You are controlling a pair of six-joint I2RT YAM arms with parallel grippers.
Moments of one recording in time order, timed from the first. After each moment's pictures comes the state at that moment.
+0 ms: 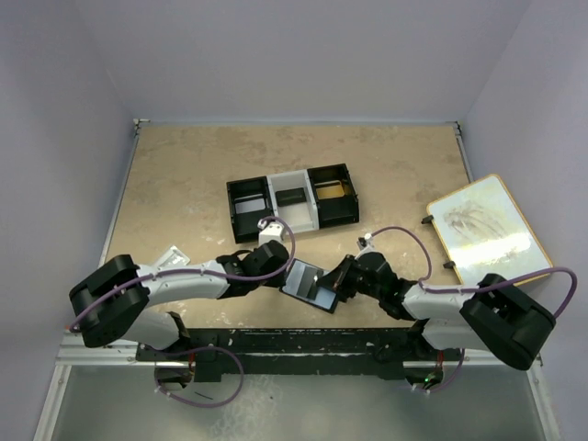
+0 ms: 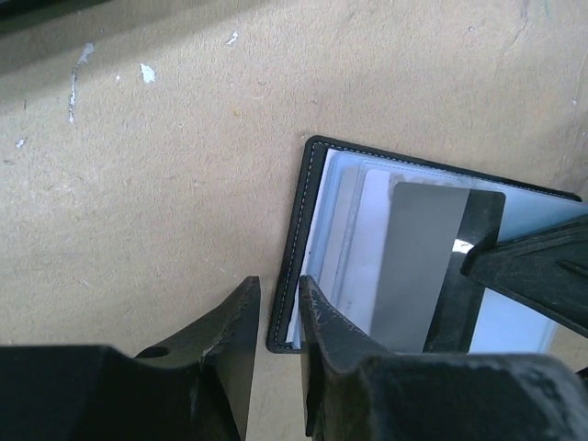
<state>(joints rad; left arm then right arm) -1.01 1.40 0.62 -0.10 -0.31 -0.78 0.79 1.23 0.16 0.50 -0.07 1.22</state>
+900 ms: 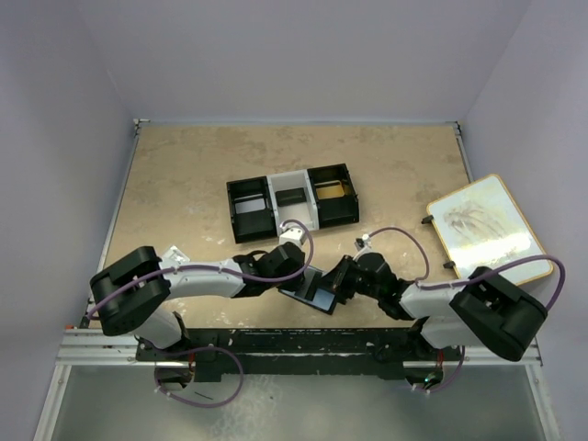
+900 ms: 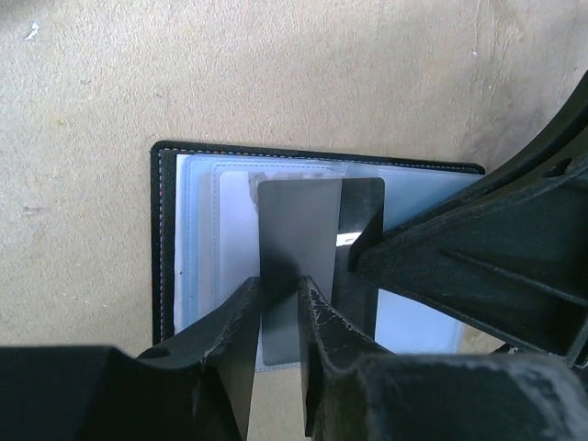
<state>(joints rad) -1.07 1.52 0.69 -0.02 -0.20 -0.76 0.79 1.29 0.15 0.57 -0.11 1.22</state>
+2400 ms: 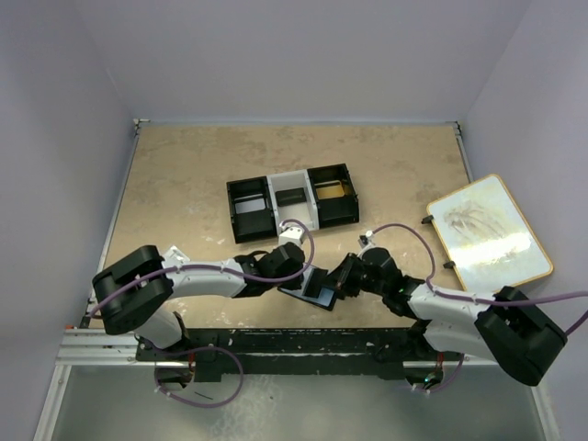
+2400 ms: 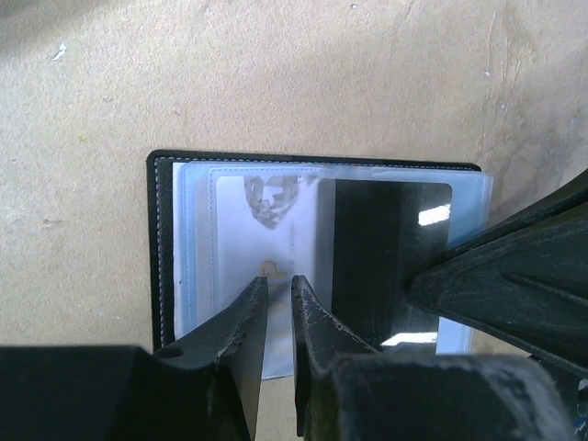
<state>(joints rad) -1.08 1.53 0.70 -0.01 -0.24 -0.75 0.74 1.12 0.19 0.33 -0.17 1.19</state>
